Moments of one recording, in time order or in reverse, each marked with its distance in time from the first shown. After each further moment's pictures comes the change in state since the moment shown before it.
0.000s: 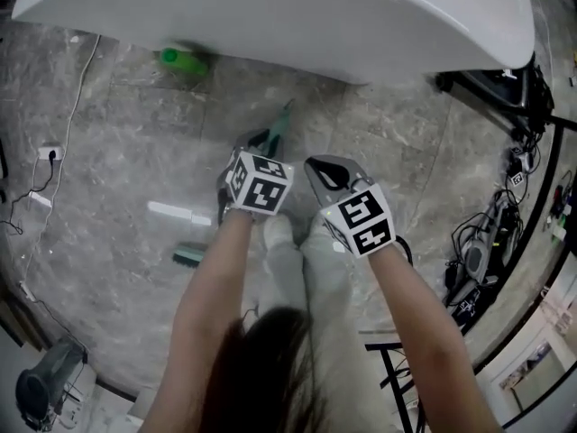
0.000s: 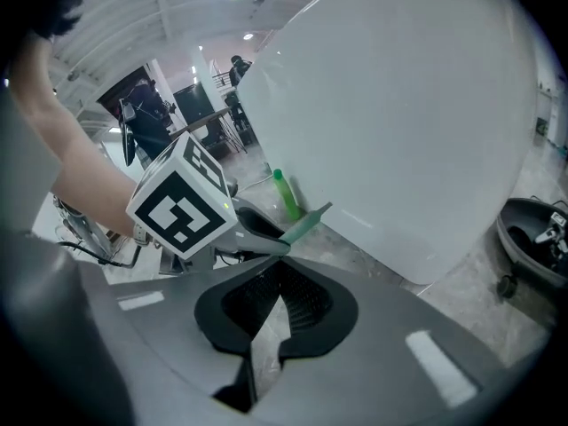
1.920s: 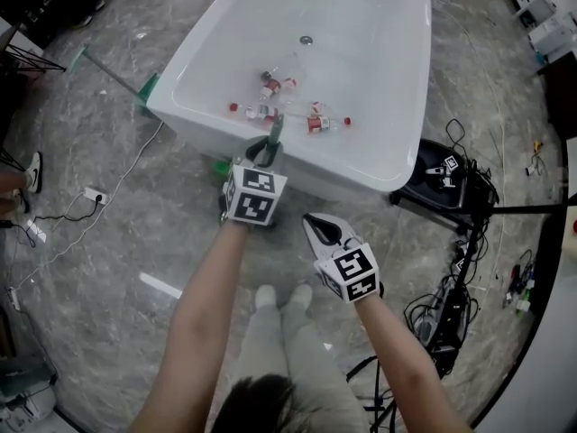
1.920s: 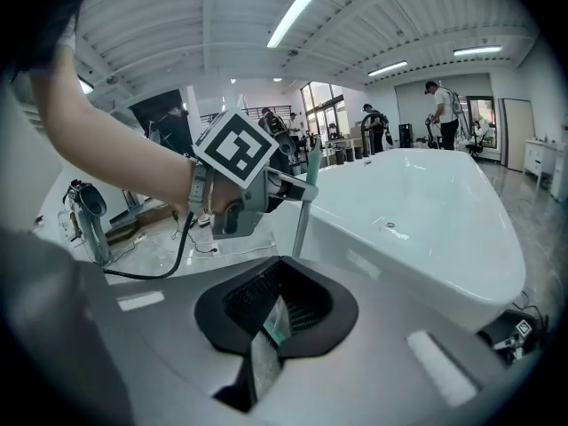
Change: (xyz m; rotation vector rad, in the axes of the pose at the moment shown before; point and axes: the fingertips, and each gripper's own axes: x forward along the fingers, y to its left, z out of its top) left arm -0.215 0.103 0.298 -0.024 -0.512 0.193; right arm -0.145 0.020 0.208 -0.165 -0.260 -0.017
